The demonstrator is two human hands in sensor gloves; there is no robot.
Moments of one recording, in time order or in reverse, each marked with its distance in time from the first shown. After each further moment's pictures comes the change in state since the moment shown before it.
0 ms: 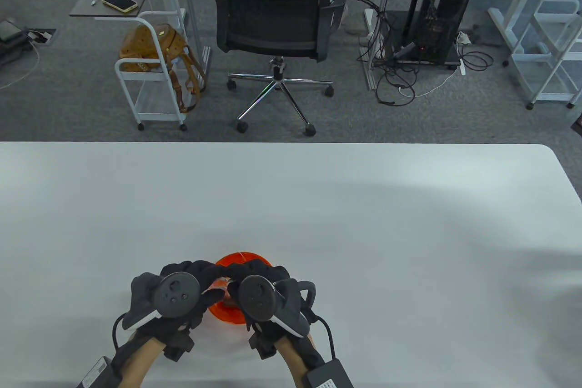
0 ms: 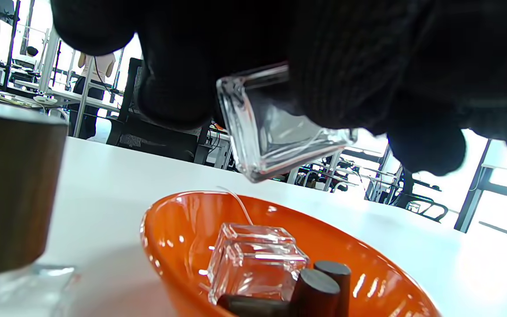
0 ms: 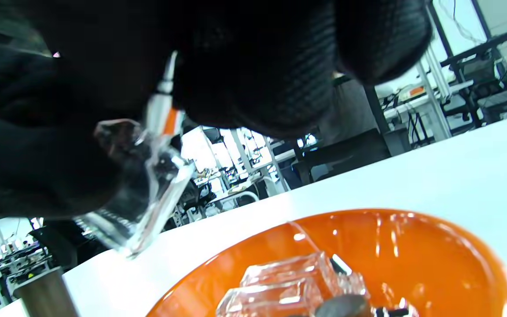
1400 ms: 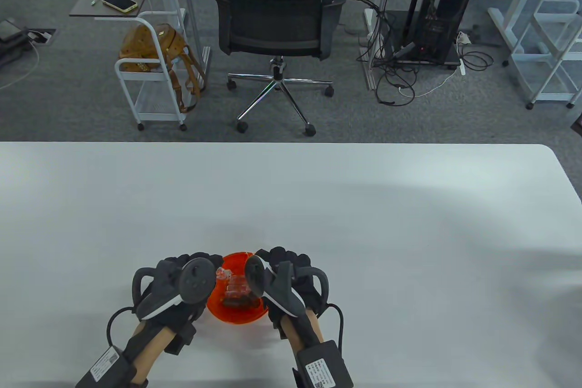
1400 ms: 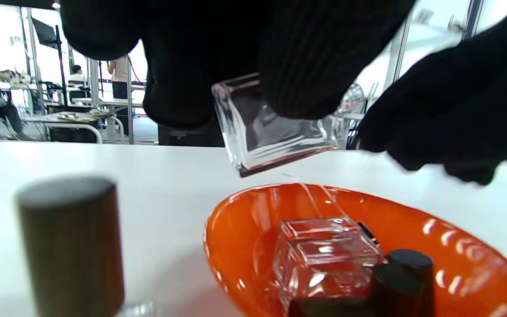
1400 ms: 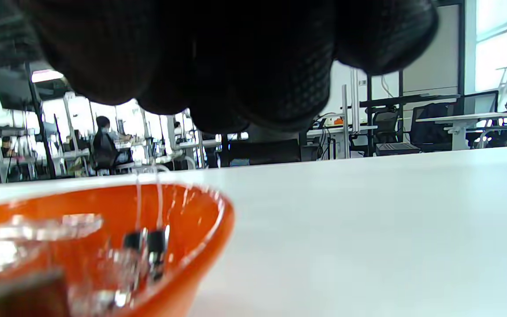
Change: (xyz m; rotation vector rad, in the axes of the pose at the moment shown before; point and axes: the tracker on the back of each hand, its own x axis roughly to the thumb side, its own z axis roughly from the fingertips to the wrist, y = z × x) left_hand 0.025 0.007 -0.034 -0.137 0.160 -0.299; right_hand -0.042 0.012 -0.025 0.042 0.190 0.313
